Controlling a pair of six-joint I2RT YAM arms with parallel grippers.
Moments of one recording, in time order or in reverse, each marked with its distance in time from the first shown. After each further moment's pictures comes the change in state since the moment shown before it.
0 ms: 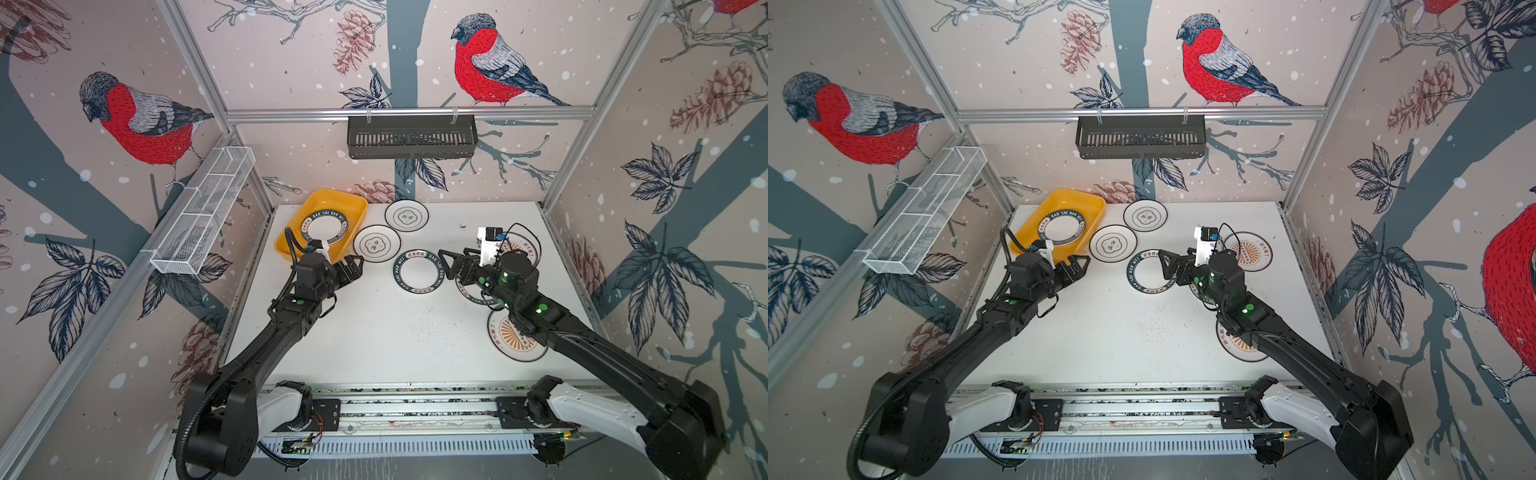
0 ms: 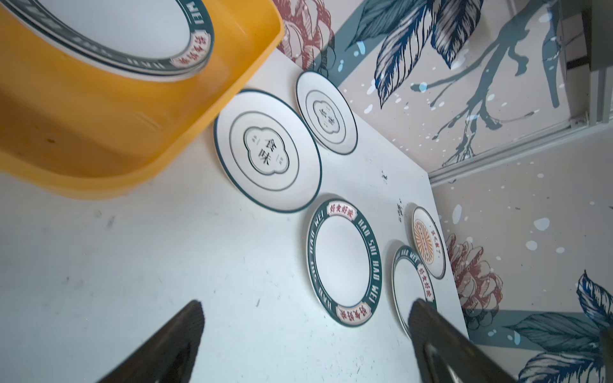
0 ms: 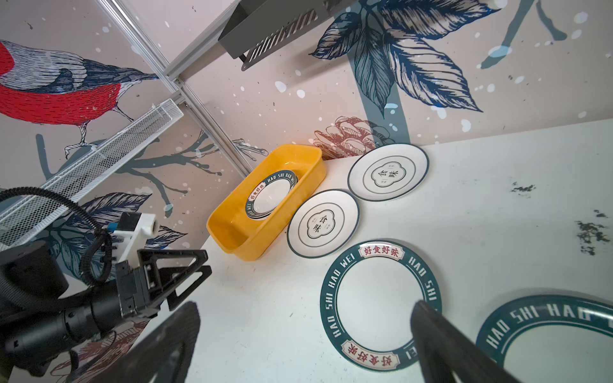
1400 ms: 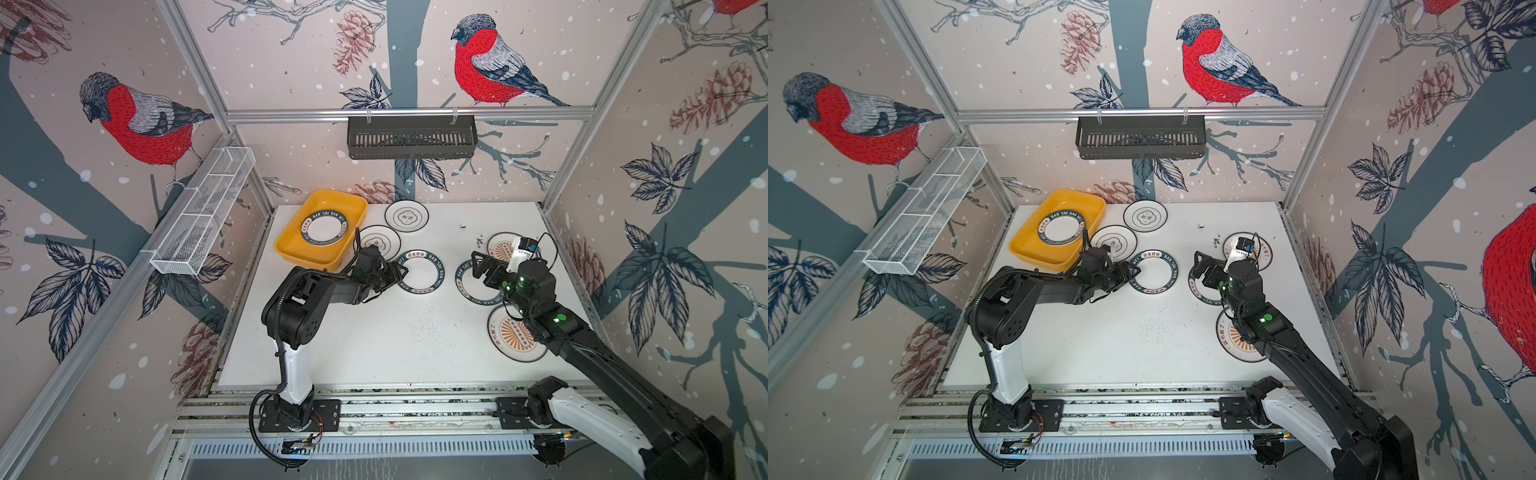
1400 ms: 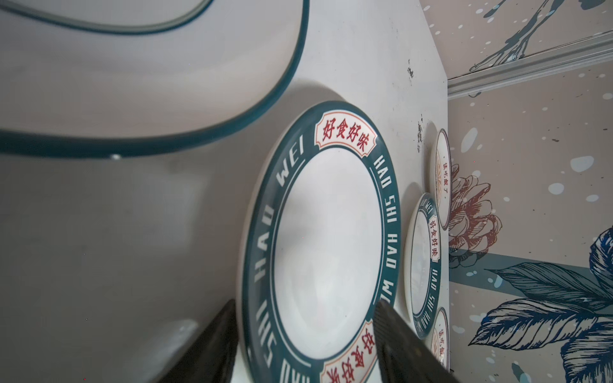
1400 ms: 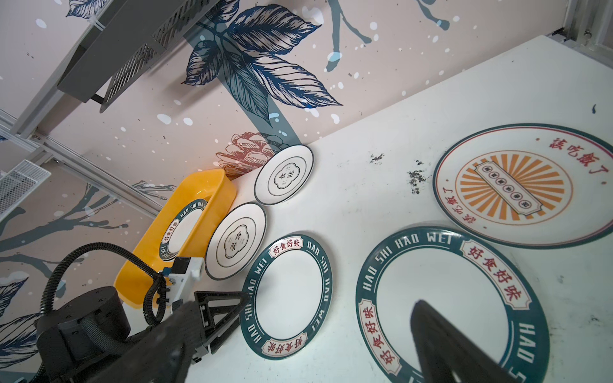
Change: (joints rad) left arm -0.196 0.805 0.326 0.292 0.167 -0.169; right arm -0.171 -0.114 -0.088 -0.147 0.161 0.119
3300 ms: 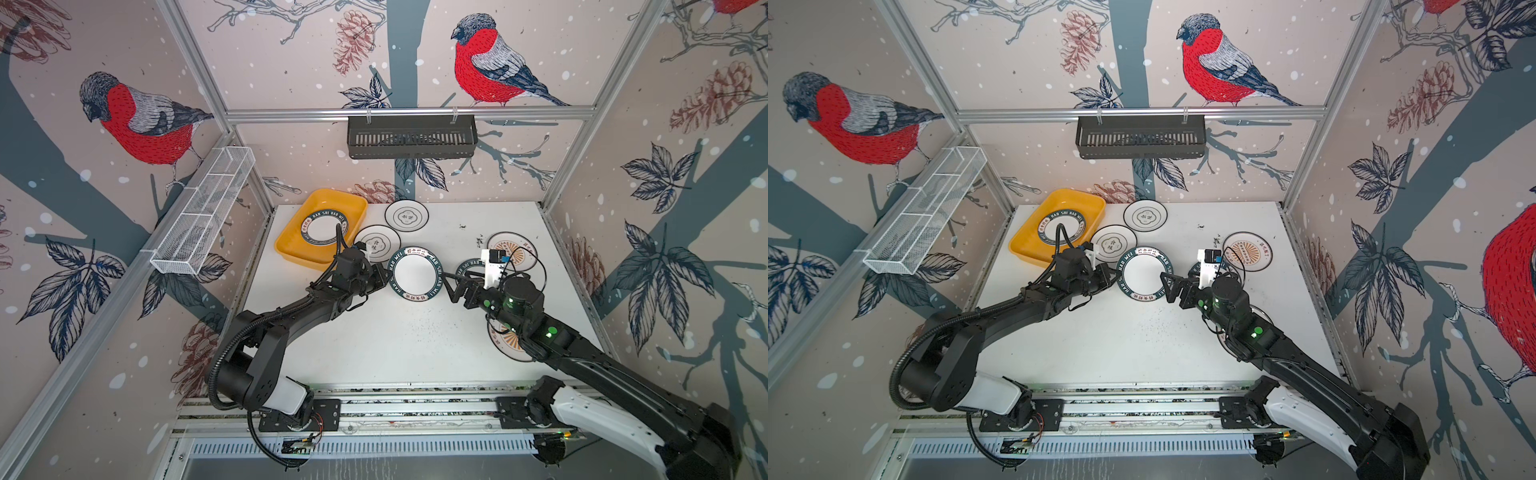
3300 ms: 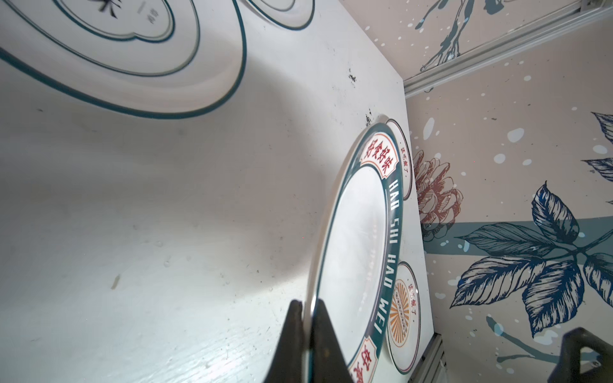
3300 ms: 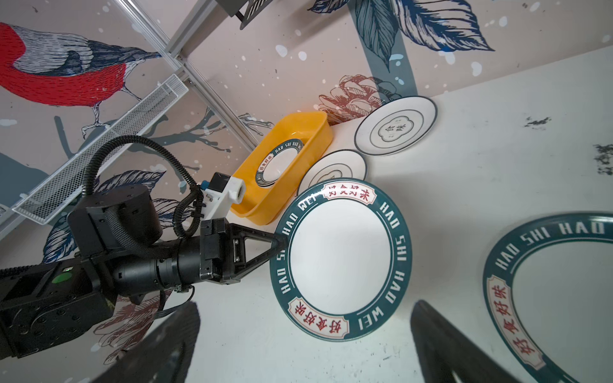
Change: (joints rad) left arm 0.028 -0.468 -0.179 -0.209 -0.012 0.079; right arm 0.284 -0.026 -0.046 0.105 -0.135 -0.025
